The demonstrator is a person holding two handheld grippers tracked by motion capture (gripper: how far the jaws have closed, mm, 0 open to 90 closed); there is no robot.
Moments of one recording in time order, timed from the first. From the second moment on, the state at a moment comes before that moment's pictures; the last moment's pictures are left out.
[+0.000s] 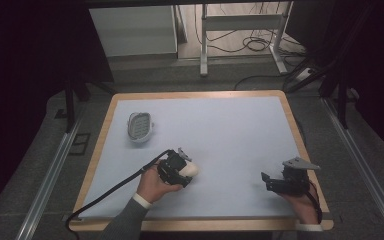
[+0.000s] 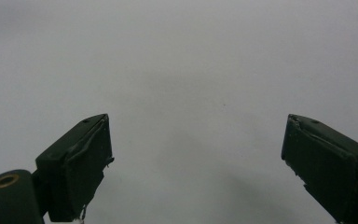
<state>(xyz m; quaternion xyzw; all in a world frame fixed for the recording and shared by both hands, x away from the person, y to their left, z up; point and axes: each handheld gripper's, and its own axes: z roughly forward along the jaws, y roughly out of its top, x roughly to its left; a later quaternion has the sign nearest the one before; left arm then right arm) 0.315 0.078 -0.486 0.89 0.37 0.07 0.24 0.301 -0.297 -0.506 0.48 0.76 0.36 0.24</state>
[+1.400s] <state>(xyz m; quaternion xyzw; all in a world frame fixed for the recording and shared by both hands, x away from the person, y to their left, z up) 0.342 0.120 -0.452 0.87 0.40 0.08 0.27 0.301 -0.297 -0.507 0.48 0.76 0.35 0.24</state>
